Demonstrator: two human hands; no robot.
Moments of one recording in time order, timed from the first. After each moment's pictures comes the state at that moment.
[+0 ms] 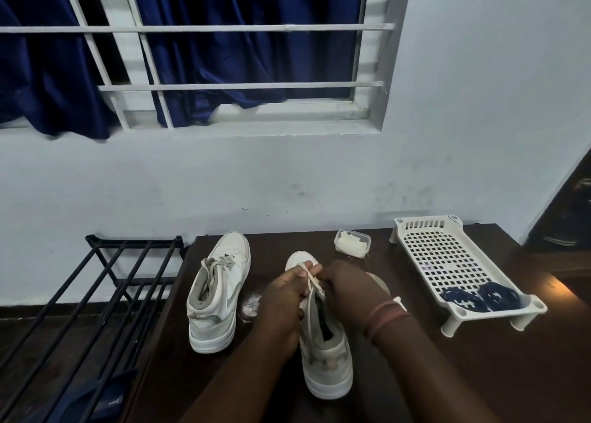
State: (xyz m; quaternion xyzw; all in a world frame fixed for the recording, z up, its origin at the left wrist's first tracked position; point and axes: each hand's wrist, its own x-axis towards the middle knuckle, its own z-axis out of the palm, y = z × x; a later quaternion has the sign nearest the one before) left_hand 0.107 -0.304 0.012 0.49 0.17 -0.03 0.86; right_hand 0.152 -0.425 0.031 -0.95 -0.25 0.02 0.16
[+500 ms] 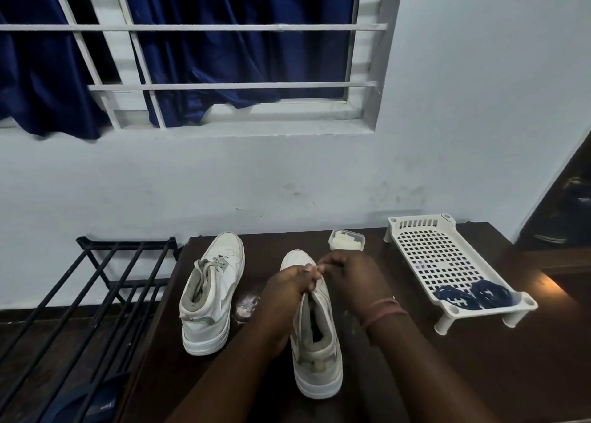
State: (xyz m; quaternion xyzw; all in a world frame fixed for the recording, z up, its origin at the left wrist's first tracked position) left_hand 0.113 -0.299 0.012 0.65 0.09 -0.02 0.76; right_hand 0.158 -0.436 0.040 -0.91 -0.13 -0.02 0.40
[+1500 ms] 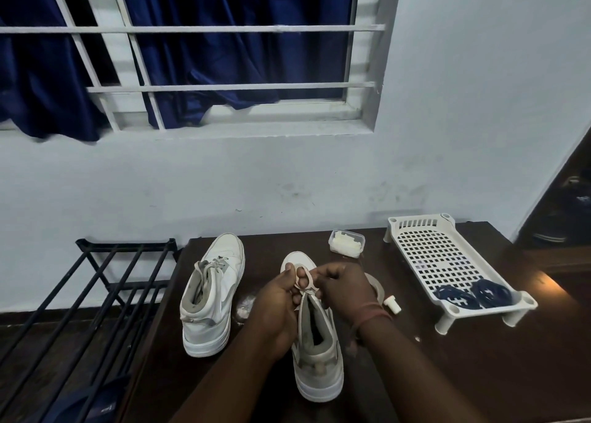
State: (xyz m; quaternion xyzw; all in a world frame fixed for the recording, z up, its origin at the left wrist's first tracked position) left_hand 0.113 -0.296 0.003 0.43 0.14 -0.07 0.89; right_hand 0.156 -0.417 0.006 -0.80 0.00 0.07 0.59
